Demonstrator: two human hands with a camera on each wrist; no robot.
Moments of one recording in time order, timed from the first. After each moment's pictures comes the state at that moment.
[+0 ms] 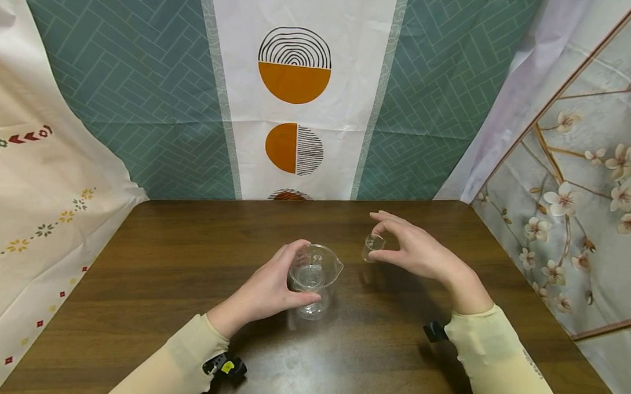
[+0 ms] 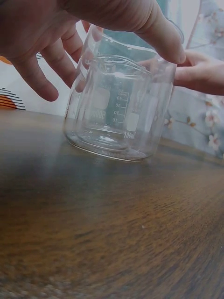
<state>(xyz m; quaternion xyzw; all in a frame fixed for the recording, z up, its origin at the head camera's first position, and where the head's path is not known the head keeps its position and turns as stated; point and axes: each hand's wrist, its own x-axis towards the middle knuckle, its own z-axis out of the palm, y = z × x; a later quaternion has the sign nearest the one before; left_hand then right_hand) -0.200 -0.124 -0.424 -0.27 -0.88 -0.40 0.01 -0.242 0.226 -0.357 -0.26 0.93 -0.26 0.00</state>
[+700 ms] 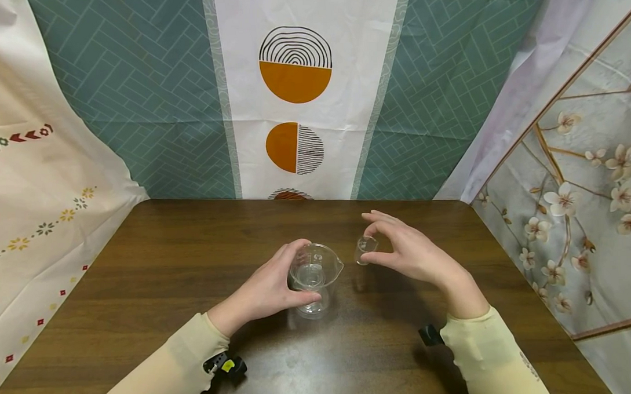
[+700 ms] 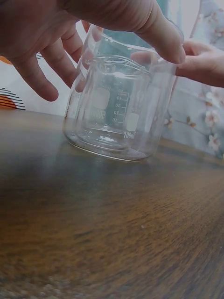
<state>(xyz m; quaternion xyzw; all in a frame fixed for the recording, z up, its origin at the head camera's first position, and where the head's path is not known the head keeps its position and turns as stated) -0.199 -0.124 -0.424 -0.27 -0.88 -0.39 0.01 -0.231 0.207 -0.347 -0.27 0.93 -0.24 -0.01</state>
